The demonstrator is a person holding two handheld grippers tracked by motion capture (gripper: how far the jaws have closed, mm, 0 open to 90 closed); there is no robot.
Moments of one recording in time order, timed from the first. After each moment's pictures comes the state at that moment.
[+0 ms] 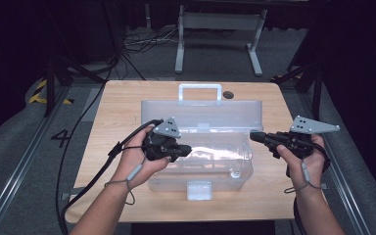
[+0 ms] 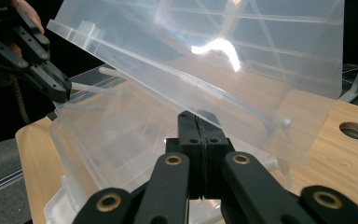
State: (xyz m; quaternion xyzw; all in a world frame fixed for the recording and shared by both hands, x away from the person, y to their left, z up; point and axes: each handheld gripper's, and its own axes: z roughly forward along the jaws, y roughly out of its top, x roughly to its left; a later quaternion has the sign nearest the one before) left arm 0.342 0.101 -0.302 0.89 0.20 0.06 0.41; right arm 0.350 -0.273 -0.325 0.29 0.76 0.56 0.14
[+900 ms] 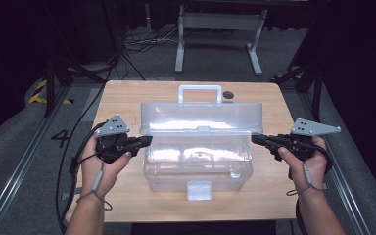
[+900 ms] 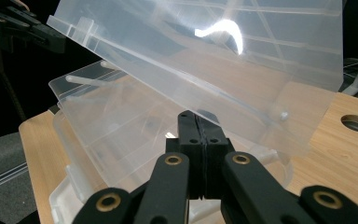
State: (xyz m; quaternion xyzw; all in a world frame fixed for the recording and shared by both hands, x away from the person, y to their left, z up) left arm 0.326 0.190 -0.310 0.81 0.35 0.14 0.46; right arm 0.346 -0.276 -0.327 0.29 0.77 0.56 0.14
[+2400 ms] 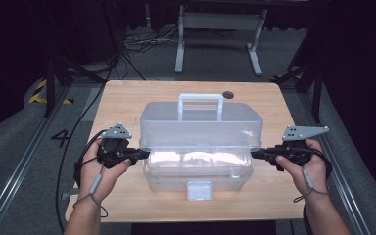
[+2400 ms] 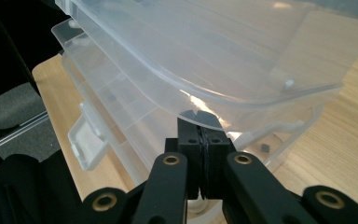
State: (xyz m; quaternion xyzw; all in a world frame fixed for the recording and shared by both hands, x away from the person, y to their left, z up) left arm 0.323 0.186 -0.327 0.83 0.38 0.06 0.41; right arm 0.341 -0.276 -0.338 0.30 0.83 0.47 0.07
